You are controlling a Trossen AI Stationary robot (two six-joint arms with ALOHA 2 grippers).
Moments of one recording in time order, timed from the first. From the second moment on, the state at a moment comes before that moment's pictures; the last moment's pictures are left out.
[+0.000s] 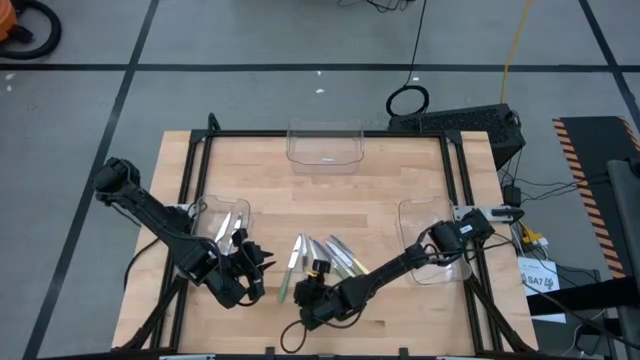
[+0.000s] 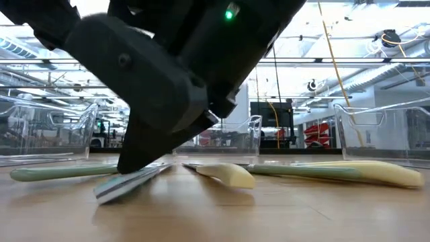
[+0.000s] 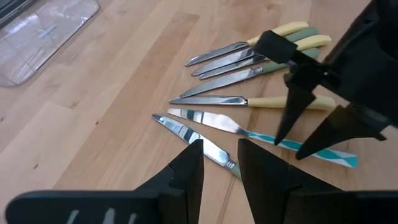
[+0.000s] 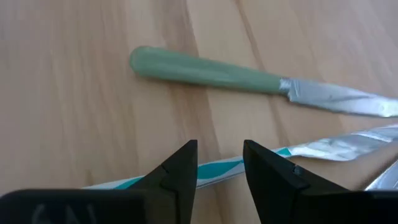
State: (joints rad) left arm -0.72 1.40 0.88 -0.52 -0.72 -0.87; right arm 0.49 2.34 1.74 -0.47 0.50 0.50
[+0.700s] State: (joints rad) left arm -0.72 1.40 0.88 -0.52 -0.72 -0.88; right arm 0.52 2.35 1.89 -0.71 0.54 0.78
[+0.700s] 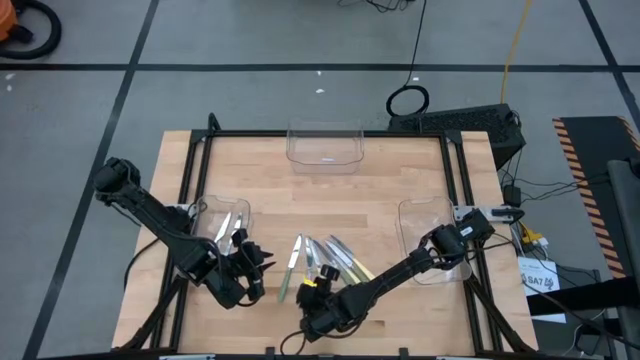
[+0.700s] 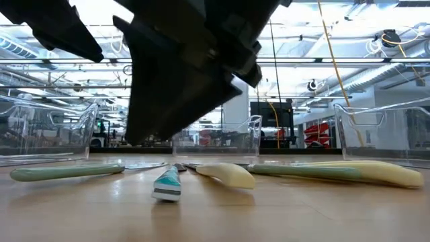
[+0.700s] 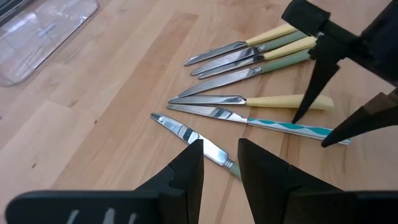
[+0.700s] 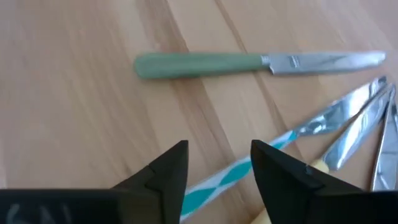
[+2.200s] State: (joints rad) left arm -0.68 1.40 0.88 -0.52 -0.73 -0.74; right arm 0.43 2.34 1.87 -0.91 0.52 0.60
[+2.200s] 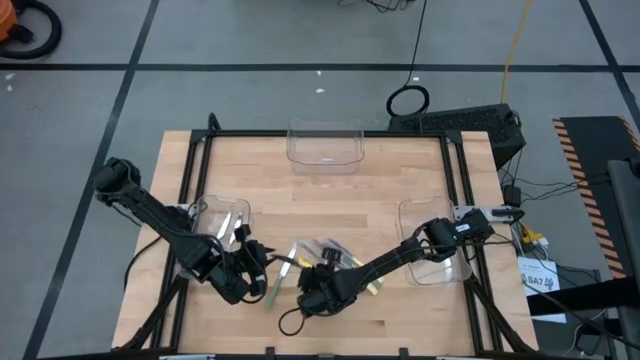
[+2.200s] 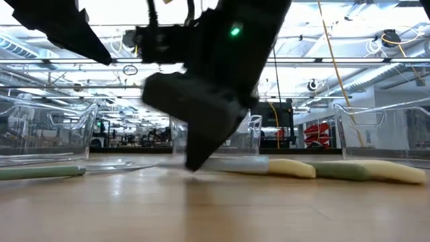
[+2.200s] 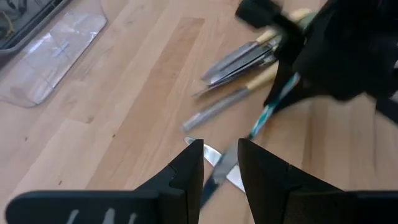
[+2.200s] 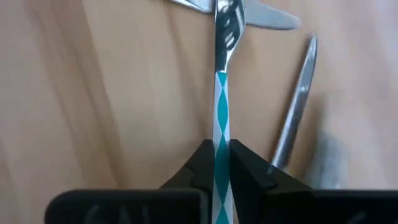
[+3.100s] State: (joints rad) left arm -0.62 1.40 1.05 -0.52 -0.74 -0.51; right arm 0.65 2.02 1.88 -1.43 0.76 0.84
